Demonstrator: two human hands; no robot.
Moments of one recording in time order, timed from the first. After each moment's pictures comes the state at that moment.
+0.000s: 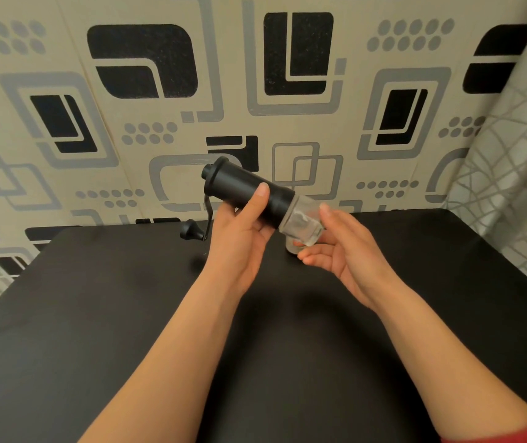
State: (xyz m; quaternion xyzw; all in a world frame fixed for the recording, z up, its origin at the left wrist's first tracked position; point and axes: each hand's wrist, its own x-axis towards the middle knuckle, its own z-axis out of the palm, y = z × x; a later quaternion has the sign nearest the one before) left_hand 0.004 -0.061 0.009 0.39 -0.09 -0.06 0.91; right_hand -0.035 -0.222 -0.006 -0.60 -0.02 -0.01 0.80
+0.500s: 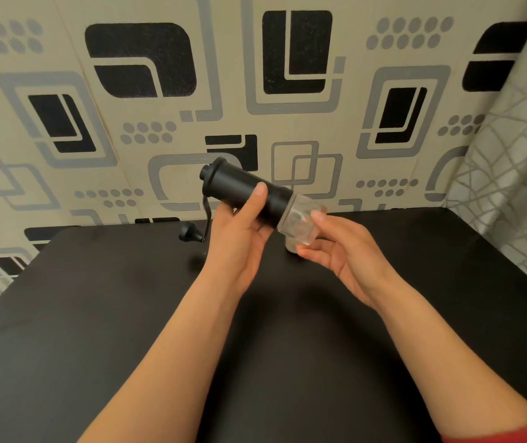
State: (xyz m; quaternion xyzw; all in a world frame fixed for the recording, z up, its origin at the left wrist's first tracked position) left_hand 0.003 -0.061 0.009 0.39 -0.08 -0.06 0.92; right_hand -0.036 -0.221 -0.005 -0.60 -0.01 0.01 0.80
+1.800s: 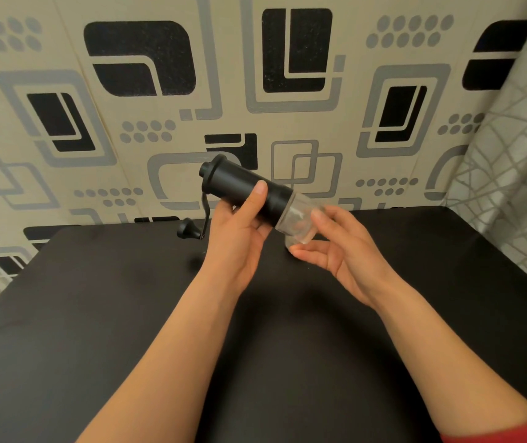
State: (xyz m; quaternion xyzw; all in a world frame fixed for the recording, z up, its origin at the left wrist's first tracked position) left_hand 0.003 -0.060 0.010 0.40 -0.09 -0.05 0.91; right_hand -0.036 -0.221 -0.006 -0.57 -0.04 0.01 0.82
